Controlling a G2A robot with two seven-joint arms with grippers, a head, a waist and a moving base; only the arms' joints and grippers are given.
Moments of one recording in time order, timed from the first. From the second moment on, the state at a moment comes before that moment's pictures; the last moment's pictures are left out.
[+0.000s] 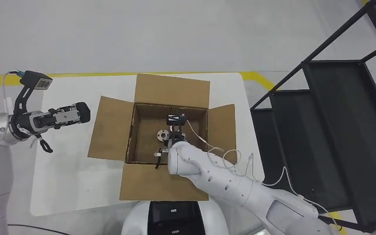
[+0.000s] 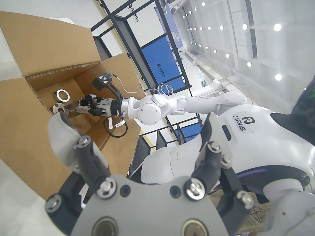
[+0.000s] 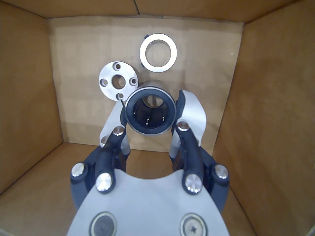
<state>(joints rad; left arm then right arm) 1.09 -0.95 -1.68 -1.53 -0.51 -0.29 -1.53 -0.98 -1.40 0.56 -1.53 -0.83 1.00 0.67</state>
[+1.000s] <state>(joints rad) 1.09 -0.95 -1.68 -1.53 -0.51 -0.29 -1.53 -1.64 -1.23 1.40 -2.35 -0.55 0.38 0.65</state>
